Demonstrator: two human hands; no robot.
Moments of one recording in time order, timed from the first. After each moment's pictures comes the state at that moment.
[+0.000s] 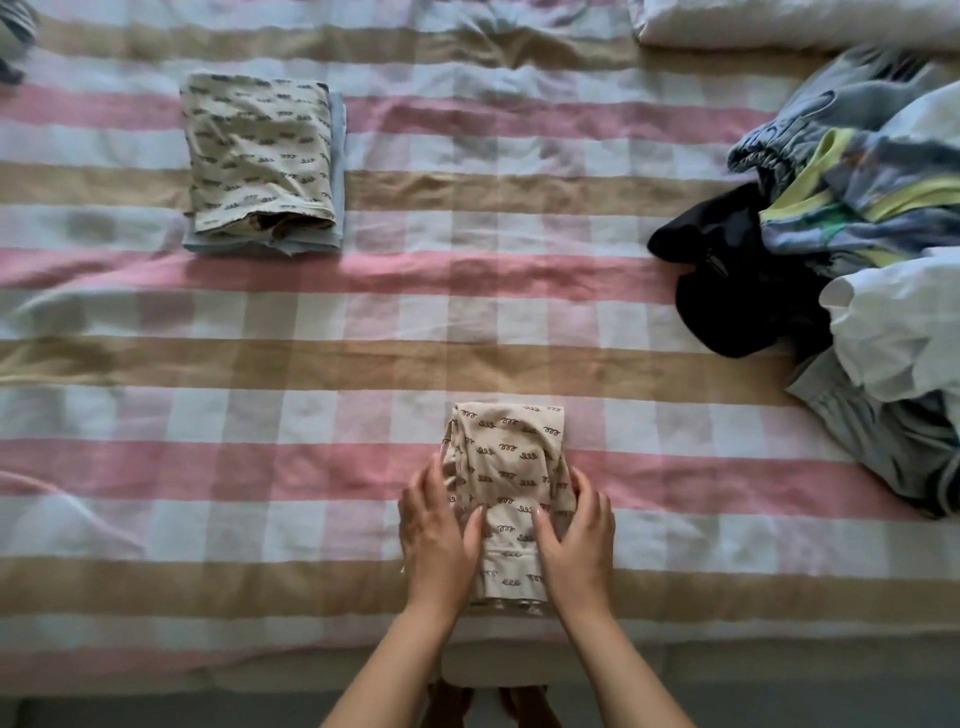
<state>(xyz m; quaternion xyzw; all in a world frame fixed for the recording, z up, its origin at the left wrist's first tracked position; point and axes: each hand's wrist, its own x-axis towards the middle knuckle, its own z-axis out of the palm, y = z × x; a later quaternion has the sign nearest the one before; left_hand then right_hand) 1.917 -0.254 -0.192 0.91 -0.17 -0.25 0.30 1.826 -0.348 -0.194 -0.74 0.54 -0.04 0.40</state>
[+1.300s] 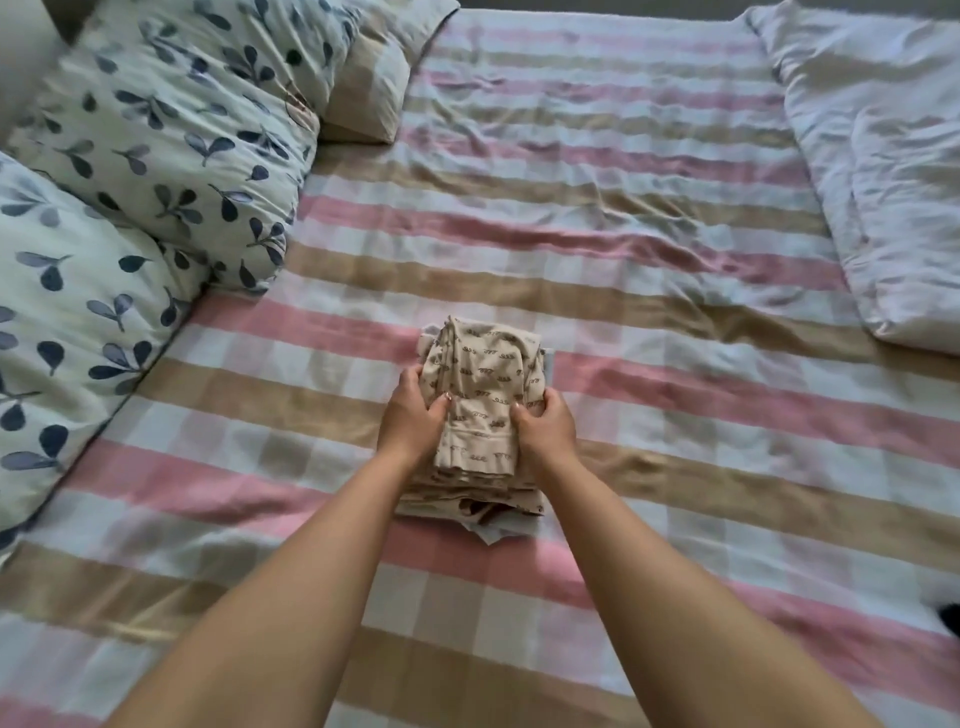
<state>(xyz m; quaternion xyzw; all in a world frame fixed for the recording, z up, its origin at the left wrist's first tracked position) 2.403 -0.316 -0.159 0.90 -0.10 -0.17 0.39 2.326 -0.436 -0.168 -0.67 0.43 -0.06 0.60</state>
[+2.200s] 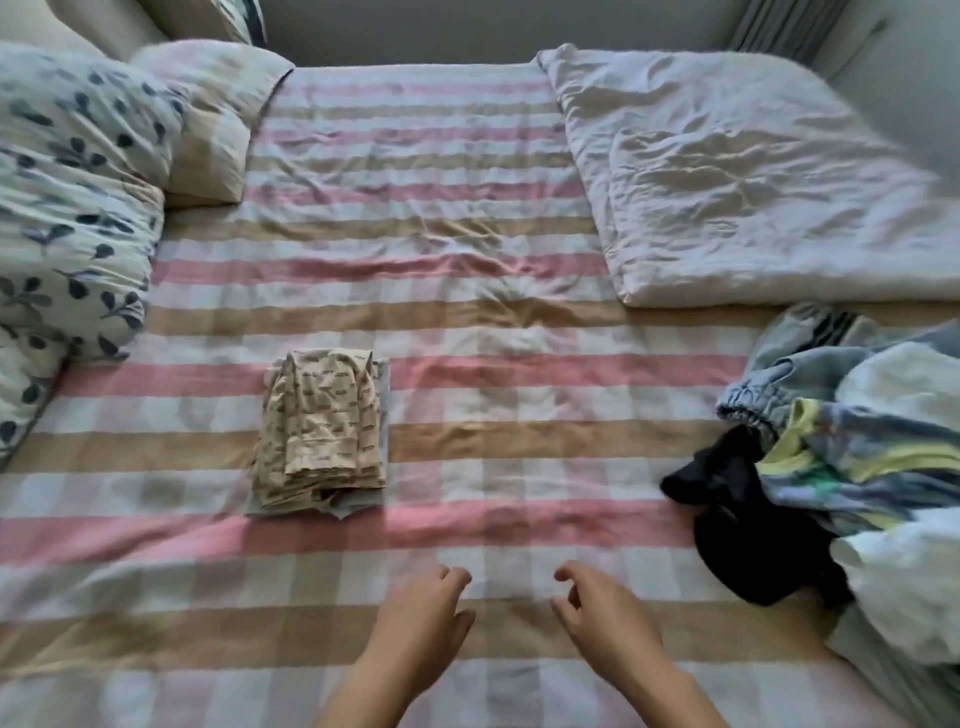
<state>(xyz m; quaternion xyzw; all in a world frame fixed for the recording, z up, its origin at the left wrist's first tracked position) 2.128 -0.336 -0.098 0.85 -0.43 -0.30 0.09 1.985 -0.487 -0.100 -0.85 0.39 0.15 0.32</state>
